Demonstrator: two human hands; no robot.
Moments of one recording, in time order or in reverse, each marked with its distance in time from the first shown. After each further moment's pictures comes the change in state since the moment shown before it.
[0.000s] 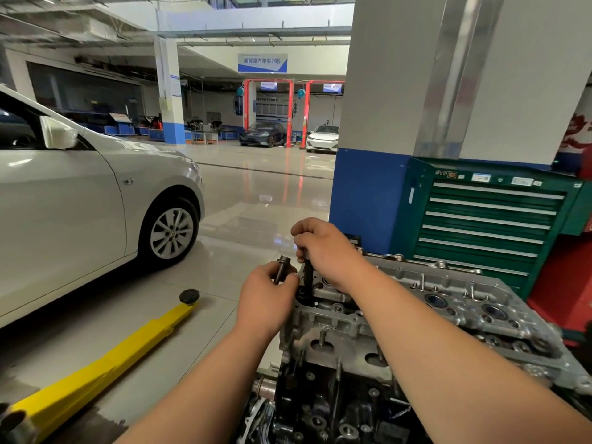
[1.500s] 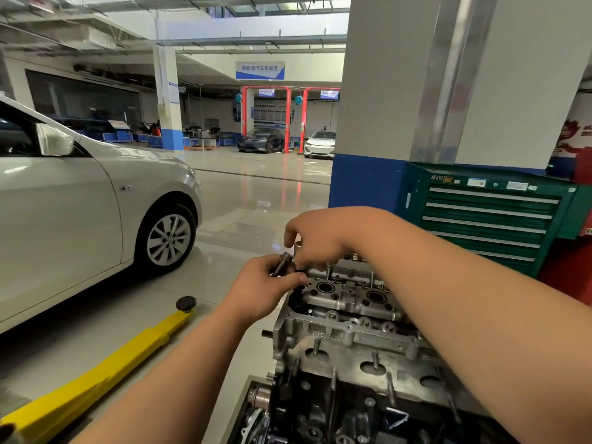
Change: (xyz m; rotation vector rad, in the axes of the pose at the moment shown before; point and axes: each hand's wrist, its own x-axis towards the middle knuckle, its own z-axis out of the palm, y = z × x) left_hand 0.025 0.015 -0.012 -0.071 -0.338 0.104; right_hand 0.010 -0.066 -0.028 -1.231 -0.477 -0.053
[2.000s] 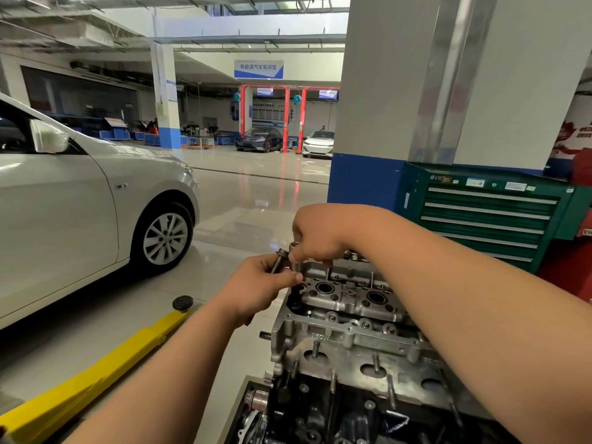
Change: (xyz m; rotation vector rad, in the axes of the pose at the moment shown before) left_hand 0.006 -0.002 -0.007 -0.180 -0.107 -0.126; right_hand 0.004 0.004 -0.002 -0.058 0.064 0.003
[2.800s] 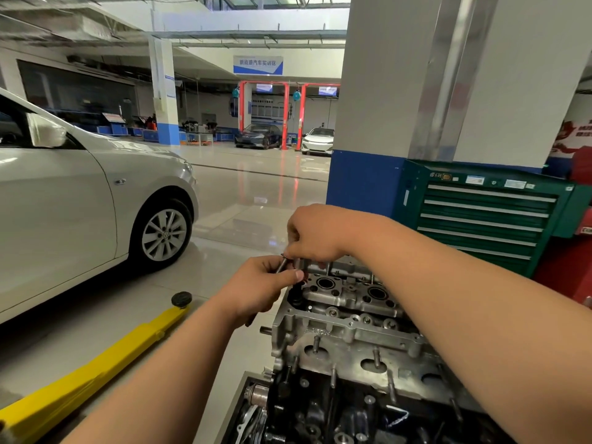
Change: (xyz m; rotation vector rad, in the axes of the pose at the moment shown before) left_hand -0.003 -0.006 0.000 -0.056 -0.041 -0.059; right_hand 0.001 -0.003 0.015 0.038 0.113 -0.052
